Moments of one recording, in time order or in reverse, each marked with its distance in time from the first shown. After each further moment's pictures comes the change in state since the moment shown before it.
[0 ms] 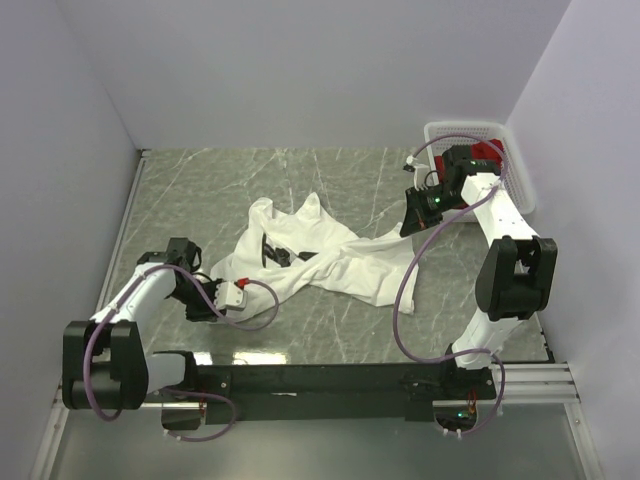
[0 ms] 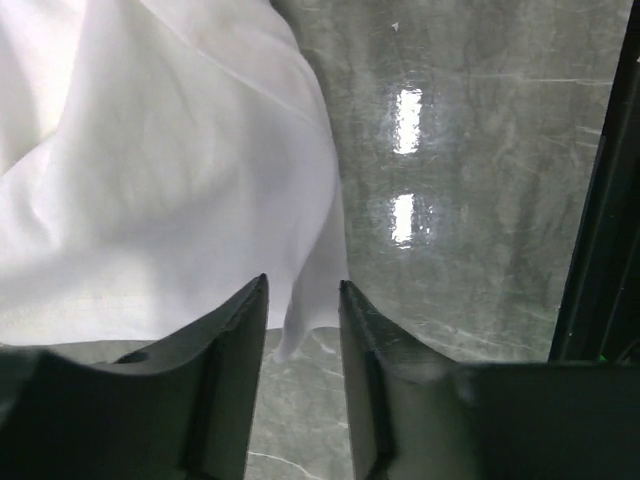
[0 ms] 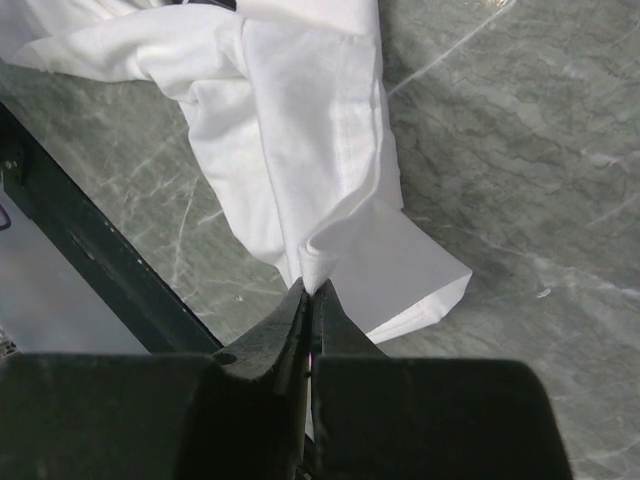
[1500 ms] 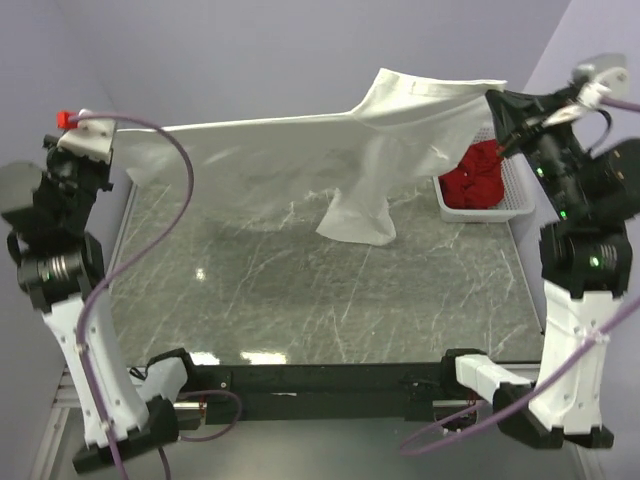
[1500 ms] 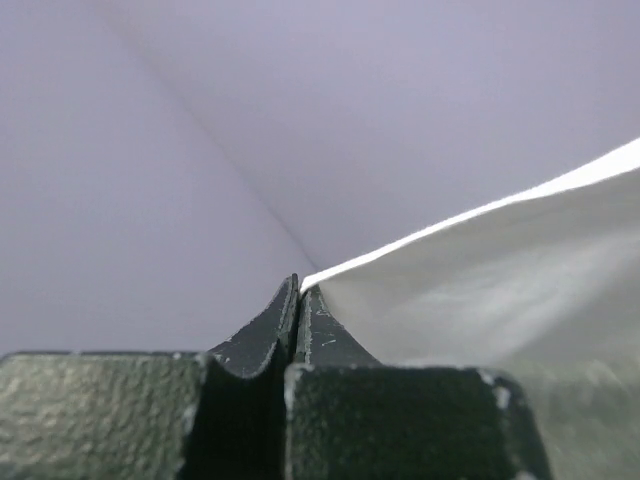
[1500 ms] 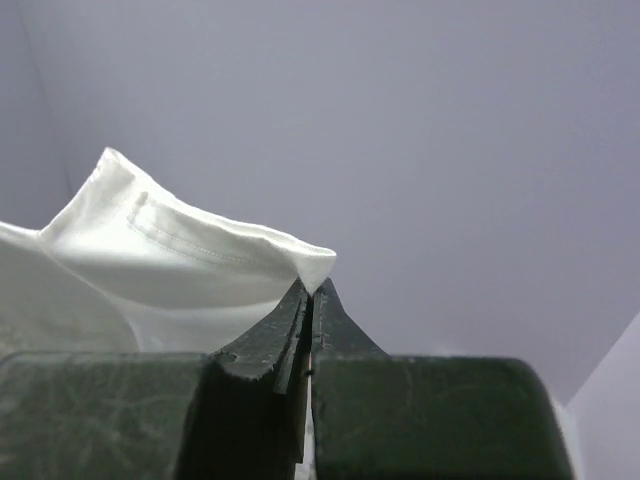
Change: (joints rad) left arm 0.368 -0.206 0.908 0.492 -0.077 -1.118; right arm -0.021 -0.630 0.337 0.690 0.267 0.389
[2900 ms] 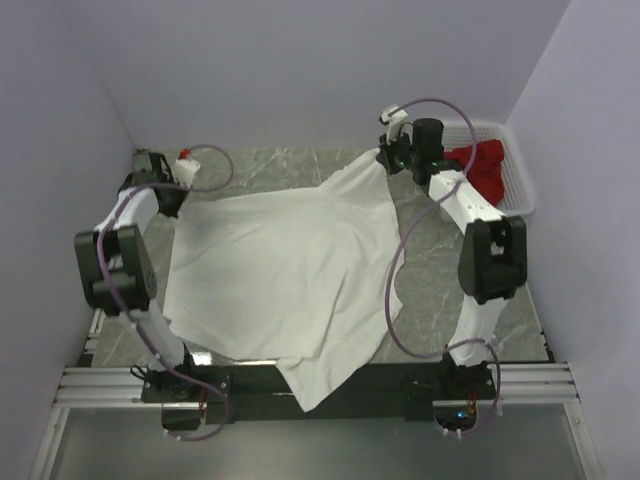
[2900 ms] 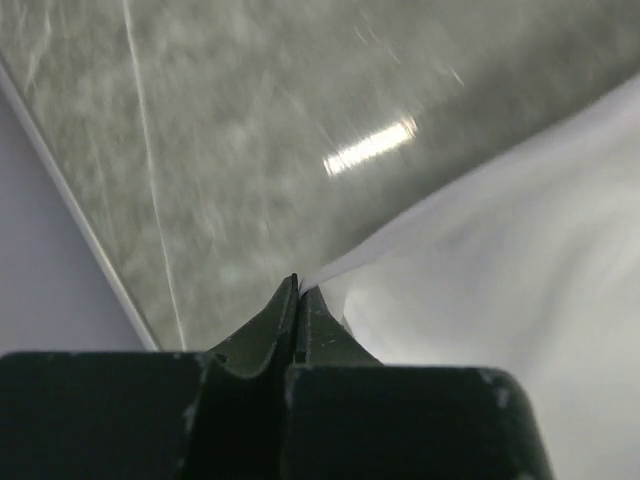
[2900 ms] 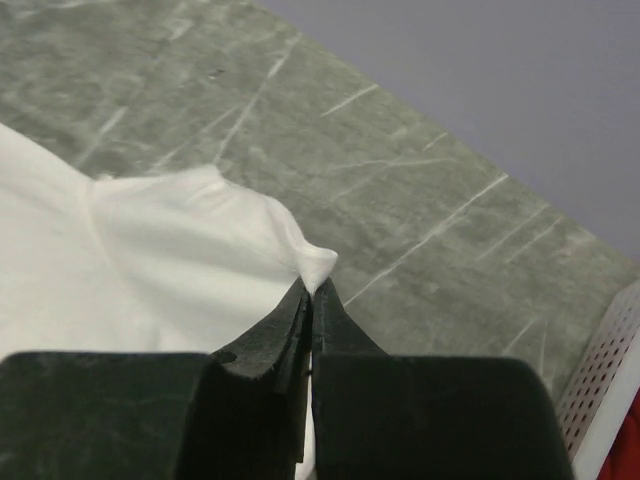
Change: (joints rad) left arm -0.158 0.706 -0.320 0.096 -0.250 0.222; right arm 0.173 0.737 -0.335 0.337 -0.003 -0.274
